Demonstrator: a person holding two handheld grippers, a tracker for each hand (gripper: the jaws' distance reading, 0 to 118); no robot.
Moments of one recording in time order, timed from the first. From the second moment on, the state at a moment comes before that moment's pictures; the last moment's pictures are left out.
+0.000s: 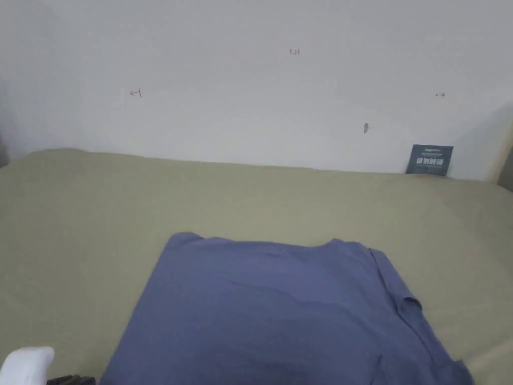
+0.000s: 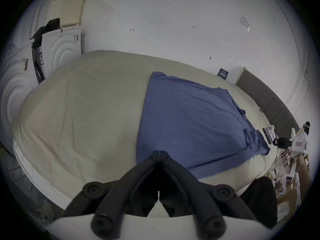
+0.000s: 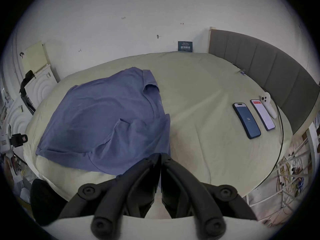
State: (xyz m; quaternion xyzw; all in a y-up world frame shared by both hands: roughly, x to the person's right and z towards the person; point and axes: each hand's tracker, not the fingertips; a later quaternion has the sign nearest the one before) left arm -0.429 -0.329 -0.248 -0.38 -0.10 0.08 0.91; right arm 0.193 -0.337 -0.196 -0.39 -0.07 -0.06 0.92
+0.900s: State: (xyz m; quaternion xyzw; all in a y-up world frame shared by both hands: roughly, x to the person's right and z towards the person) left arm -0.441 -0.383 -0.273 -0.44 -0.08 0.13 0.88; right arm 0.178 -0.365 -0.224 -0.46 -0.05 0.00 0.89
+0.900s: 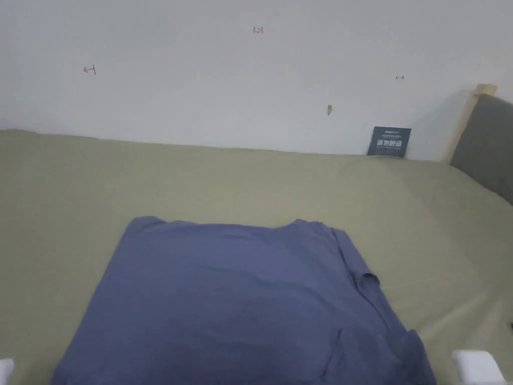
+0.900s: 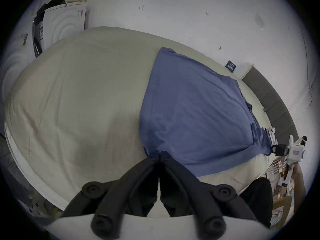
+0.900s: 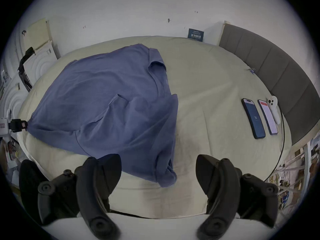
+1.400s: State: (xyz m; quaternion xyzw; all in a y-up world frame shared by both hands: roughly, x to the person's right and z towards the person) left arm -0.431 -0.351 -0.268 -0.42 -0.09 0.13 0.89; right arm 0.176 -0.355 -0.225 -0.43 -0.03 -0.01 0.90
